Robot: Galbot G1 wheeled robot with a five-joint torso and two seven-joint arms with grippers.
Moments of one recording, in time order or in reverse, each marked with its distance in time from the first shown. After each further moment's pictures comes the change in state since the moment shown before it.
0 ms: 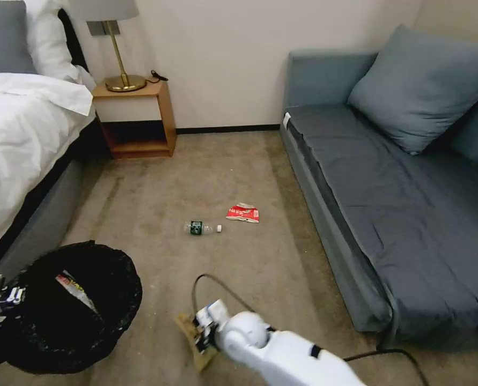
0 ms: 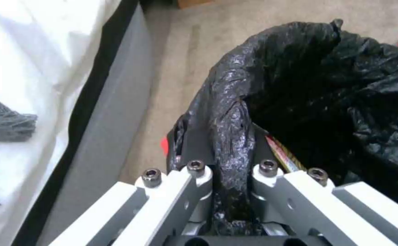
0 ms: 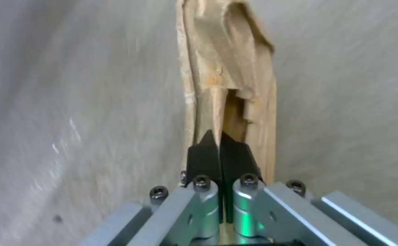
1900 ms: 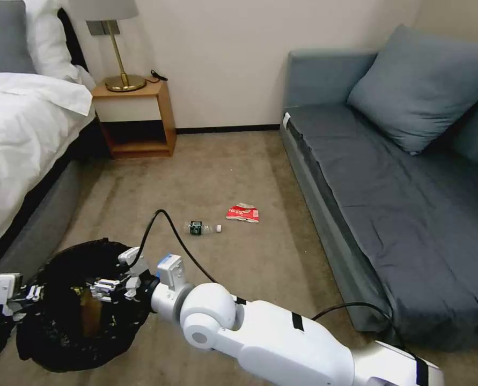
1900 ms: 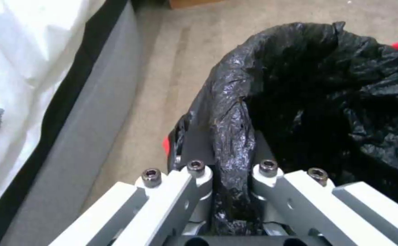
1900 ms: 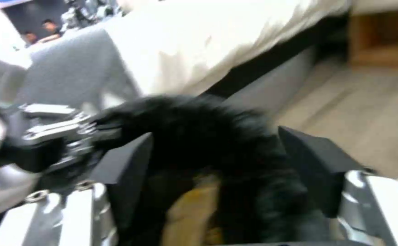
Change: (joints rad) left arm -0.022 -0.030 0.064 -0.029 -0.023 0.018 -0.053; right arm 0.234 0.130 -0.221 0.222 -0.068 0.440 0.032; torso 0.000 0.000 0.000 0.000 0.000
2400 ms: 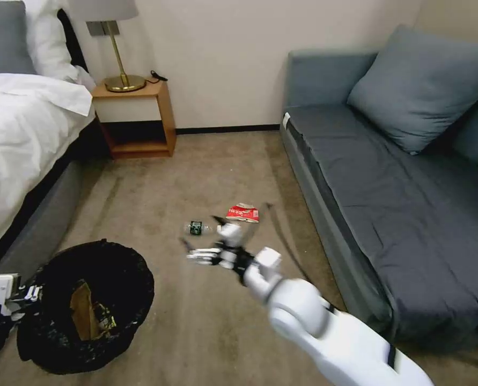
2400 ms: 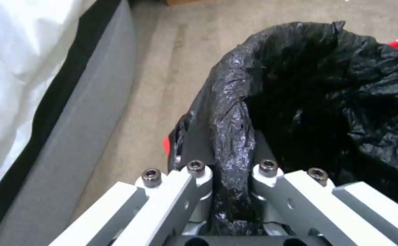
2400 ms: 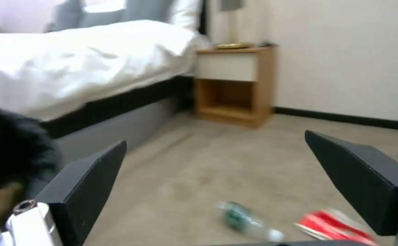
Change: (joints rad) left arm -0.012 0.009 0.014 0.023 -0.003 -0.001 0.006; right arm -0.580 -0.266 0.642 0.198 -0.423 0.222 -0.227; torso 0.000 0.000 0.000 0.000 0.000
